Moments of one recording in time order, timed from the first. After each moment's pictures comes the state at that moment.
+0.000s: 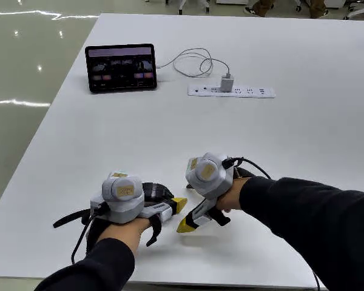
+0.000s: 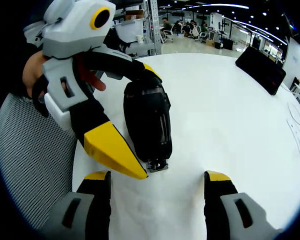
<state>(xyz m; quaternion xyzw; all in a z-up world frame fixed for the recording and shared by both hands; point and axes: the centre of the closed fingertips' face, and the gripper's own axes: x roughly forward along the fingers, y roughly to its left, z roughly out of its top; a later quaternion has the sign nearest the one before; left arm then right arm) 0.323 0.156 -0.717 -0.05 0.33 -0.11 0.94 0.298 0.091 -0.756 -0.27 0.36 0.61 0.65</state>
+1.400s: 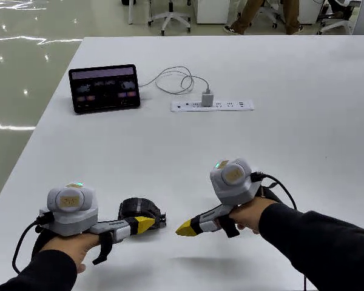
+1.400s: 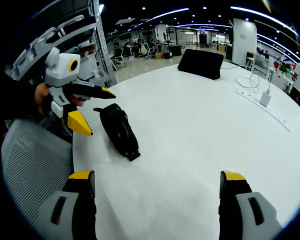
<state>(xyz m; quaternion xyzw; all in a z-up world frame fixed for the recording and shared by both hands) 0.306 0.181 -0.693 -0.01 0.32 -0.22 0.92 0.315 0.022 -0.712 -0.14 0.36 0.48 0.79</state>
